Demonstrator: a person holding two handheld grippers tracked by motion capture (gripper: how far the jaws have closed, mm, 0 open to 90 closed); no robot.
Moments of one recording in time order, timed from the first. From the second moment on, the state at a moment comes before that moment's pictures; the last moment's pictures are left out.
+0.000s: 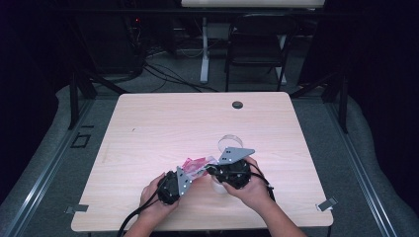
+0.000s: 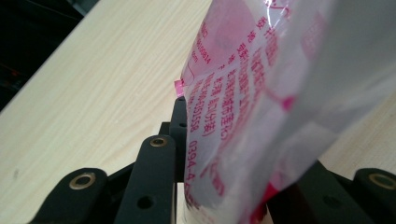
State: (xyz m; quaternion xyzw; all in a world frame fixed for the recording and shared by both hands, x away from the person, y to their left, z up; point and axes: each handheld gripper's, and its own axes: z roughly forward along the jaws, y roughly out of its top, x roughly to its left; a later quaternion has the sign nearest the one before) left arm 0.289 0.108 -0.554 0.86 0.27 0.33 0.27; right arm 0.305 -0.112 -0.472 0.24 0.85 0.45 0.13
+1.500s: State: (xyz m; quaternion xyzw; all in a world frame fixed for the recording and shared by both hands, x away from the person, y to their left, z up) left arm 0.312 0.180 -0.537 0.79 0.41 0.27 0.37; right arm 0.307 -0.131 -0.456 0.27 0.80 0.51 0.17
